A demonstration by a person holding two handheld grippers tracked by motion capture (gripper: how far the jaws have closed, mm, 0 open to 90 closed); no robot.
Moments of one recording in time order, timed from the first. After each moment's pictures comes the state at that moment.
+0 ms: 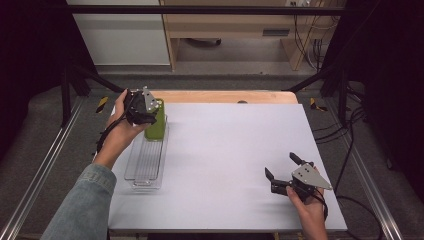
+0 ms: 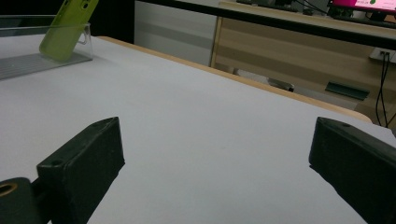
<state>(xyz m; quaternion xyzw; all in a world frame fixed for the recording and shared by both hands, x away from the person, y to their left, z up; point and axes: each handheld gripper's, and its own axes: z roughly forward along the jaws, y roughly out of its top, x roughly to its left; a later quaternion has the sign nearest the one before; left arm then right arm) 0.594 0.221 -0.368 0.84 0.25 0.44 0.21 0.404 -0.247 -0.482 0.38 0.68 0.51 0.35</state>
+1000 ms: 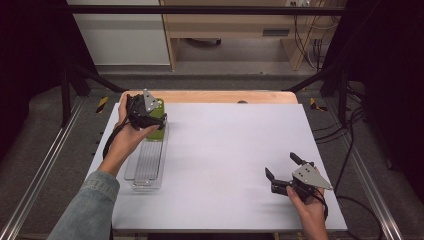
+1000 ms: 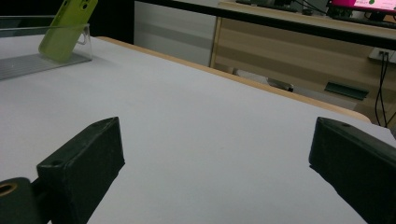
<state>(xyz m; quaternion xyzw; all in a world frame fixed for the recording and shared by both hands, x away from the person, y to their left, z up) 0.580 0.210 -0.371 0.82 0.30 0.40 0.27 0.404 -0.248 -0.482 0.38 0.68 0.51 0.35</state>
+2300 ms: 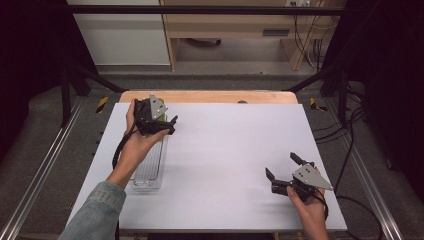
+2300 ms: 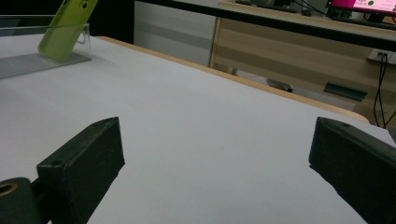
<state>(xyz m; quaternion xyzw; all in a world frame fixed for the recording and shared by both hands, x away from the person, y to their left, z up) 0.551 0.181 -0.366 0.80 0.30 0.40 0.34 0.403 -0.249 -0.482 0.38 0.68 0.51 0.36</state>
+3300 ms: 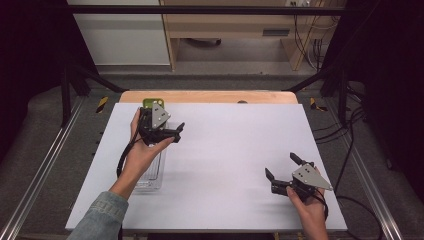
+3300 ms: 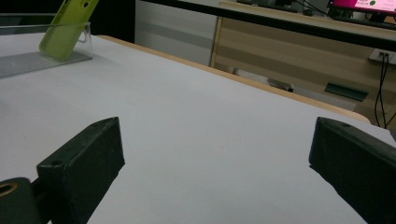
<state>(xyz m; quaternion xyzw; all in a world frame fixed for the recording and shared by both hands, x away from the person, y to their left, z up) 0.527 0.170 -0.373 0.79 0.31 0.36 0.39 0.403 -0.248 -0.482 0.38 0.68 0.51 0.35</state>
